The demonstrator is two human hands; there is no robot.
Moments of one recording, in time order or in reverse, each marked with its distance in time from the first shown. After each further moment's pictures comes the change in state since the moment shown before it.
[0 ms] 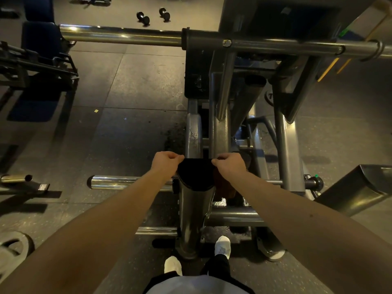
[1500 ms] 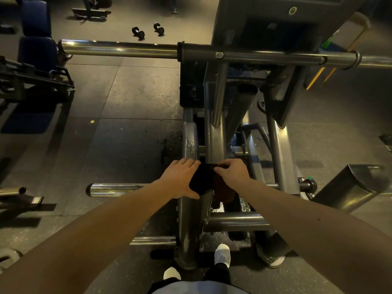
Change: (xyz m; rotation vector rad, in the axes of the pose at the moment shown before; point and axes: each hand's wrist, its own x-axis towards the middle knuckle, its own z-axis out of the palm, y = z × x) left_hand -0.012 0.007 0.026 1.299 -0.262 0.663; right_hand -0.009 0.015 -0.012 -0.122 0.063 -0.122
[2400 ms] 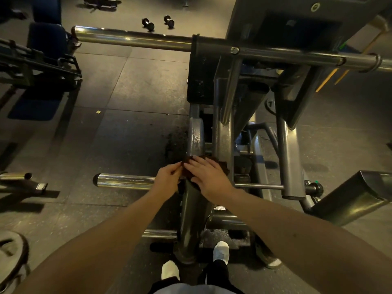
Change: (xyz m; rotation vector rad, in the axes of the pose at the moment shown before) left_hand -0.047 -0.014 0.031 -1.411 0.340 -0.490; right_hand -0.029 -0.029 0.065 -0.571 -0.155 -0.710
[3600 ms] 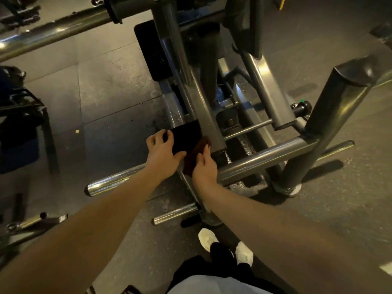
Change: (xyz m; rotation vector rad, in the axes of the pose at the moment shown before) left_hand -0.016 0.033 0.038 1.237 -0.170 0.247; right_hand -0.056 -0.046 0.082 1.404 0.683 0.944
